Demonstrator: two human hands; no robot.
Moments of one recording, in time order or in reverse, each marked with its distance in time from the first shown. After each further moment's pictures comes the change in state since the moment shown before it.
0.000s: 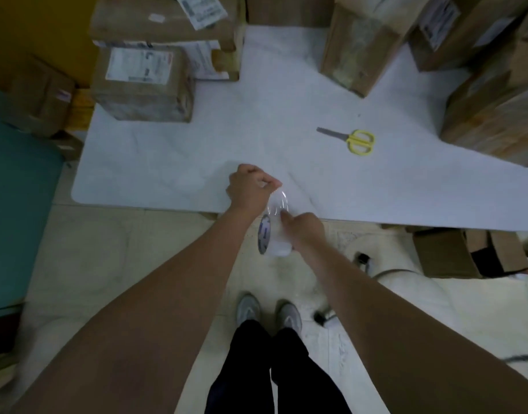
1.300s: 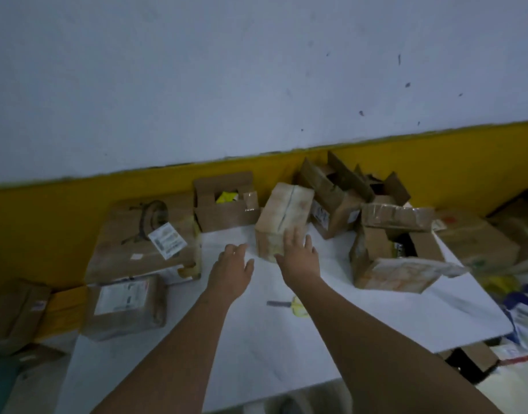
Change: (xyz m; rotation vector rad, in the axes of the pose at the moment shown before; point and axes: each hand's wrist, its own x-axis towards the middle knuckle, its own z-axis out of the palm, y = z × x) left_hand 0.075 0.233 -0.118 0.433 -0.040 0.491; right_hand 0.028 -0.167 -0.246 -0.466 0.483 -0.380
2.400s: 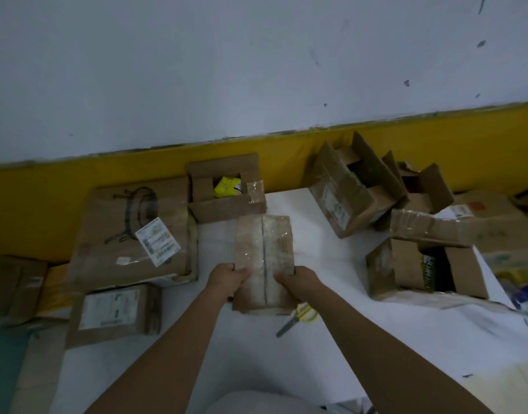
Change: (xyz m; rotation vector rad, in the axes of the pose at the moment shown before) left_hand 0.089 -0.042 0.033 -0.688 -0.369 -0.713; right_hand 0.078 0.017 0.042 0.657 -0.584 0.358
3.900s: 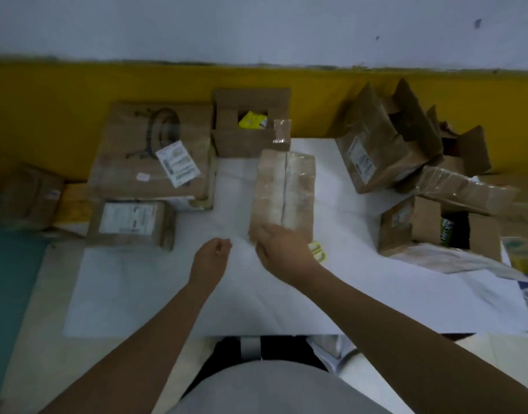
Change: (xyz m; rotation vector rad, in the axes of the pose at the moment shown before) left_hand -0.053 -0.136 -0.003 0.053 0.281 0.181; right_hand -0.075 0.004 0.073 -0.704 0.314 -1.109
